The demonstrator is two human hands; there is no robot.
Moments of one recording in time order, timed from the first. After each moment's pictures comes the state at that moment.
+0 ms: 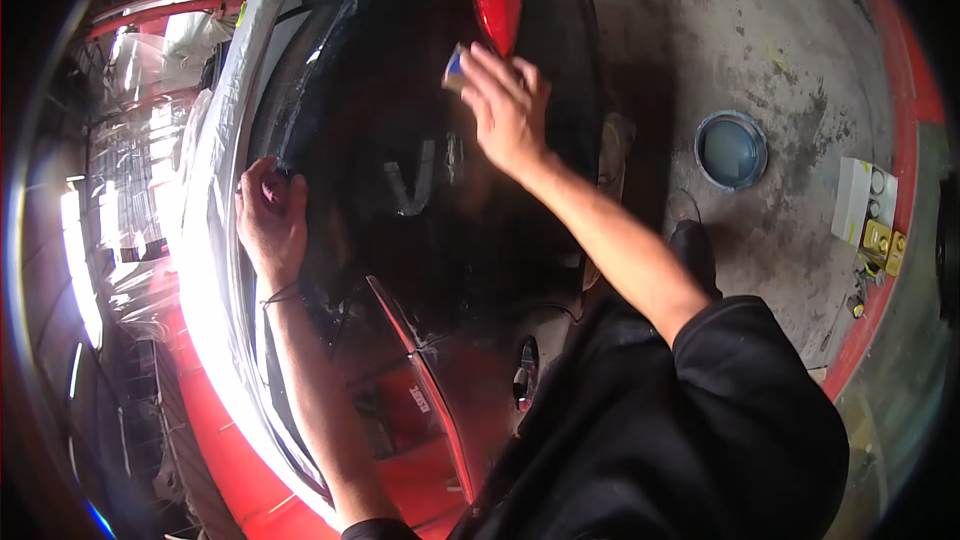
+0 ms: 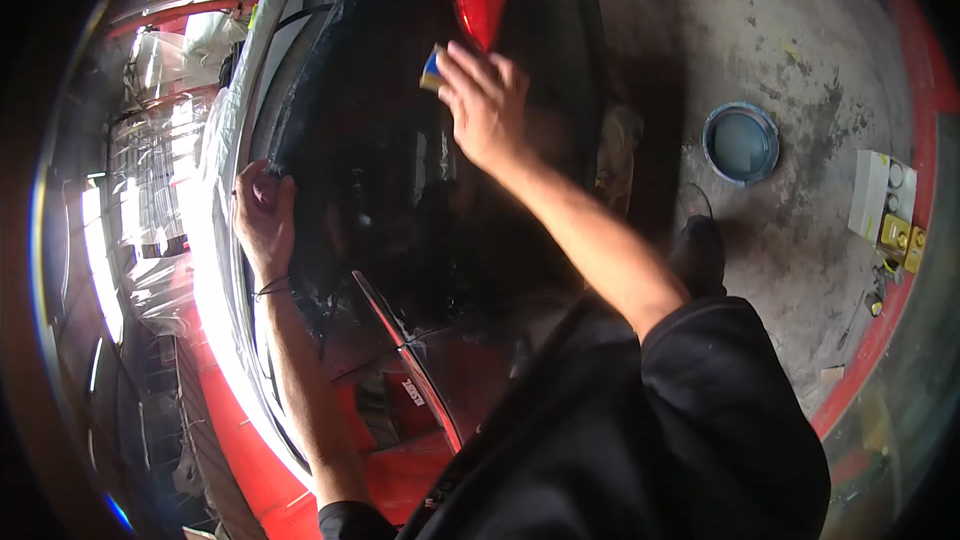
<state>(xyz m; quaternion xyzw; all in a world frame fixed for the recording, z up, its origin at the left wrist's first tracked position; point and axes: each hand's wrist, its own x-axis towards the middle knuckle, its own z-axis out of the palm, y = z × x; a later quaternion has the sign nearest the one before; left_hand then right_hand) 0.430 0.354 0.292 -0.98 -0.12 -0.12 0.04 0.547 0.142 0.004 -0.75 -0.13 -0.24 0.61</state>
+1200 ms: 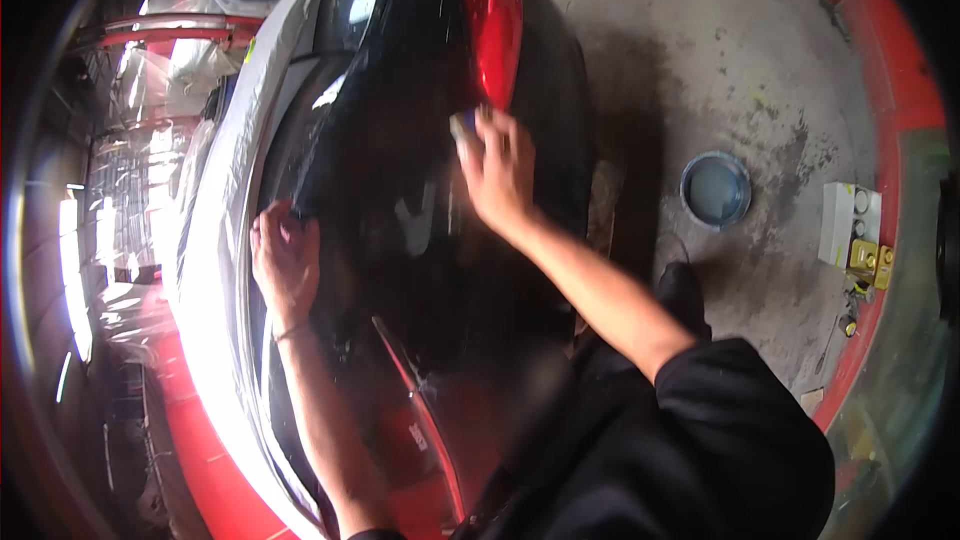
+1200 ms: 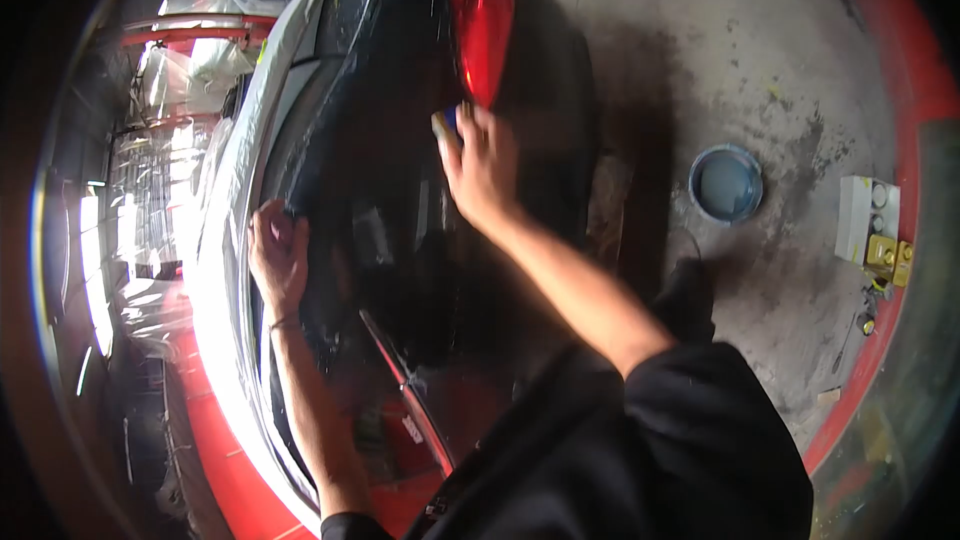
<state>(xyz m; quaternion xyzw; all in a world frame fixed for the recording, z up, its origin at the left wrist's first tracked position) 0.428 0.354 0.295 -0.99 -0.11 -0.10 0.05 0.544 0.152 0.020 -0.75 -0.07 -0.26 0.61</state>
